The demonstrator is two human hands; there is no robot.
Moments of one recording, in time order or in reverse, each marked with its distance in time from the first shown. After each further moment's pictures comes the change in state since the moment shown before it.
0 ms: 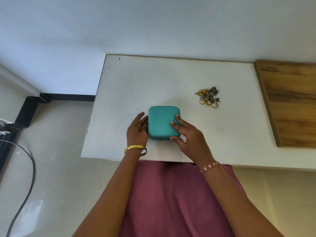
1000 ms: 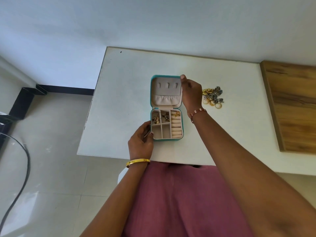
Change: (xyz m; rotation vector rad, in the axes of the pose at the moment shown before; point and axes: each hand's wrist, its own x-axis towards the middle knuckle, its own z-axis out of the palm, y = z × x) left_hand -0.030 -0.015 0.003 0.088 0.045 0.077; right_hand 0.133 -0.001 -0.002 0.518 0.312 0.498
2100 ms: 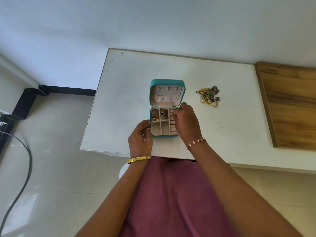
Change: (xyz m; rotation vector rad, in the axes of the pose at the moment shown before) left_hand -0.010 0.011 -0.002 0.065 0.118 0.037; right_hand -0.070 0.042 -0.020 -0.850 -0.150 -0.494
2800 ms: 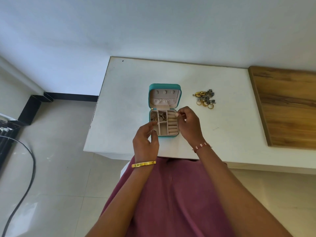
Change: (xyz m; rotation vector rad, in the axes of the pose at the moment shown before) left_hand -0.026 0.029 -0.001 -0.065 0.009 0.091; right_hand -0.016 0.001 -0.024 0.635 0.025 0.310
